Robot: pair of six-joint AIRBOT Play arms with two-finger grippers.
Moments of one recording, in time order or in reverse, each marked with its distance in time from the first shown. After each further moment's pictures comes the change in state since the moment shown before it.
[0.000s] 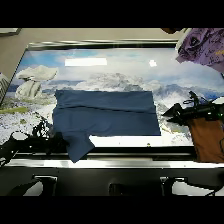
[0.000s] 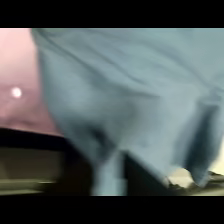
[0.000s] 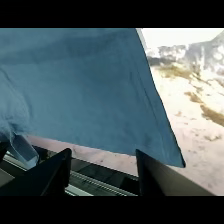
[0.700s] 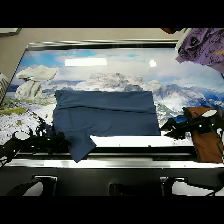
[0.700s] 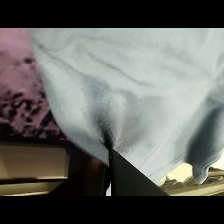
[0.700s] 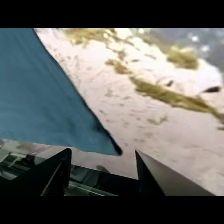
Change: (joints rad) left arm -0.028 -0.024 -0.002 -0.010 -0.004 -0.007; right arm 0.000 0.002 -0.236 -0.099 -0.133 -0.009
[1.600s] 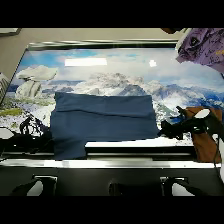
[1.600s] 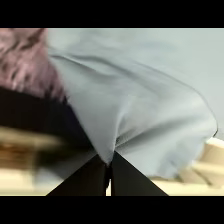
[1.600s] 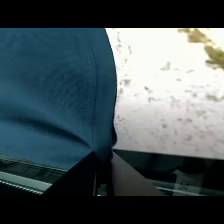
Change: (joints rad) left arm 0.108 0.232 0.147 0.267 -0.263 -0.096; right arm 0.149 0.219 -0.070 -0.119 -0.005 0.104
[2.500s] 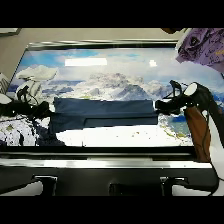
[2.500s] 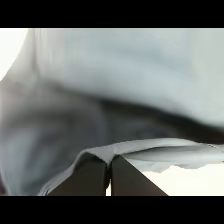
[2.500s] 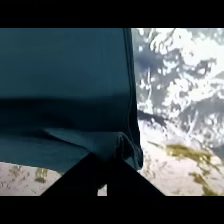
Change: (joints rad) left arm -0.058 -0.505 0.571 -0.050 0.096 0.099; right arm 0.206 -0.248 0.454 -0.161 -0.101 0.090
